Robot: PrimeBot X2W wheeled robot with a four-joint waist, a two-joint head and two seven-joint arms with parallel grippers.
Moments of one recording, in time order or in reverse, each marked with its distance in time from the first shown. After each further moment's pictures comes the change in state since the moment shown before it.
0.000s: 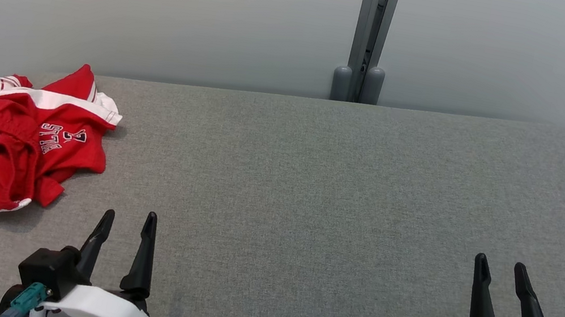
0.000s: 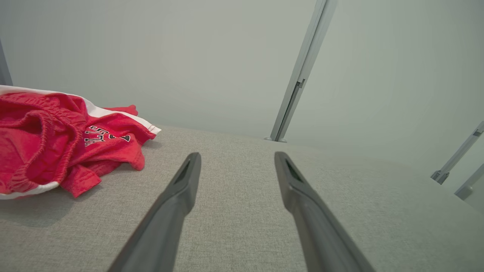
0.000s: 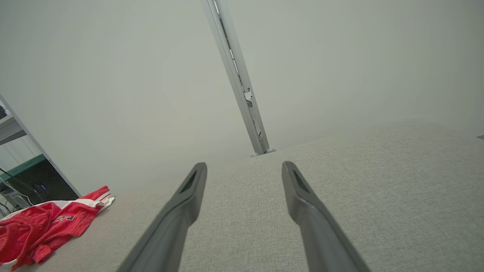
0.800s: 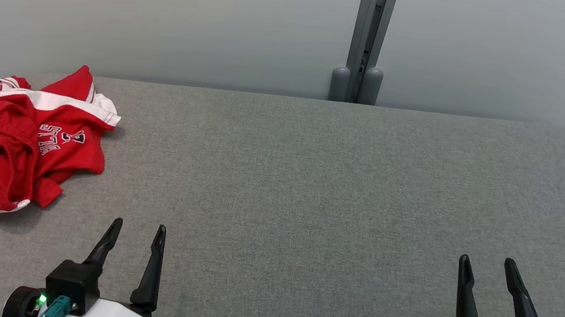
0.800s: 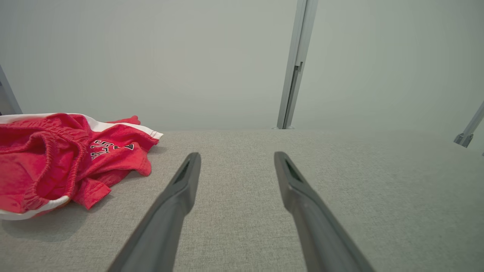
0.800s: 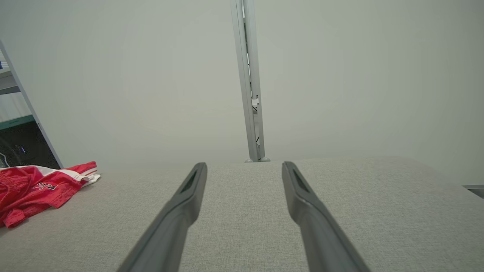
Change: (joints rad) left arm 0.000 0.002 -0.029 0.056 0.166 0.029 -0.050; right arm 0.005 -0.002 0.027 -0.003 -0.213 0.002 -0.051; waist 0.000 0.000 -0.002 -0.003
